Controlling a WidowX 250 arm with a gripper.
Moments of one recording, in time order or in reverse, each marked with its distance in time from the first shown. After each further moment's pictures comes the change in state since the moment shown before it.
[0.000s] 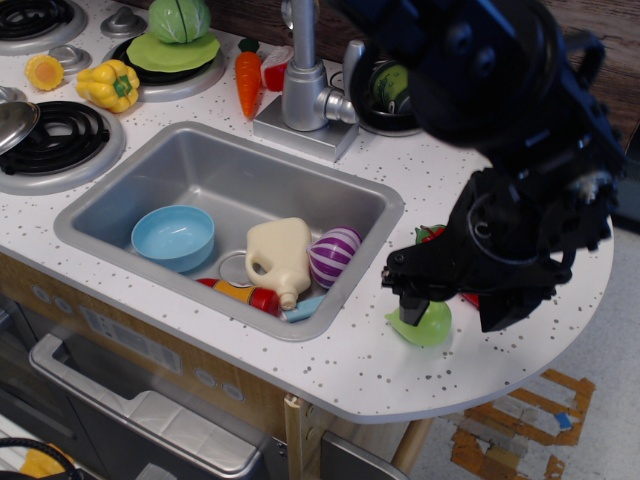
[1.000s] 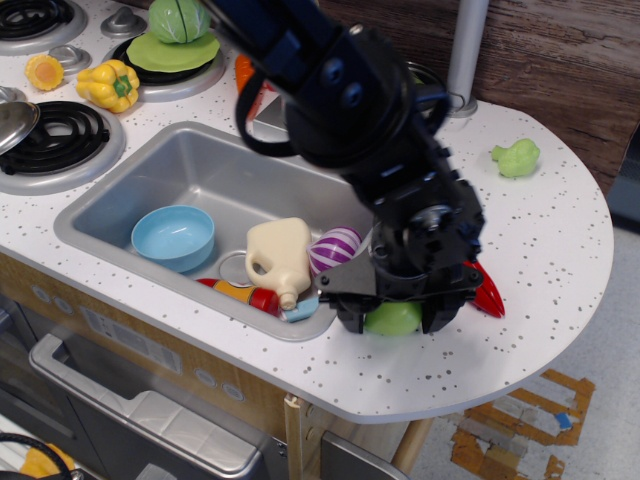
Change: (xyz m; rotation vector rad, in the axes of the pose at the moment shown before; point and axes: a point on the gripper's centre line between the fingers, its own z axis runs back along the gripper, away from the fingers) arm 0.007 0.028 -0.038 -0.142 -0.003 0.059
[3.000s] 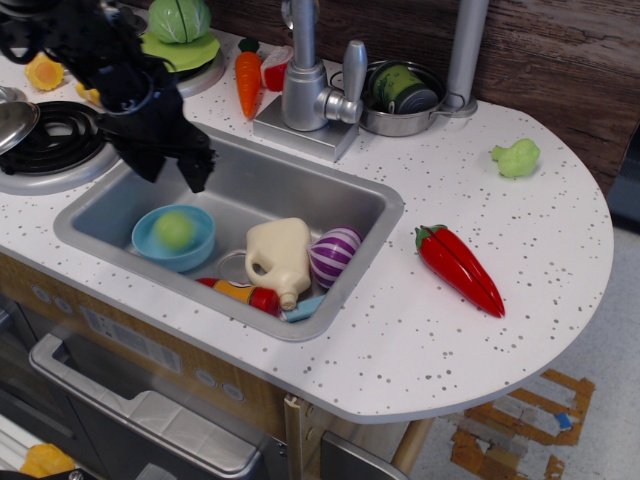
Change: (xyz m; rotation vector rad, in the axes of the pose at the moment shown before) arm 0.151 0.180 -0.022 -0.039 -0.031 -0.342
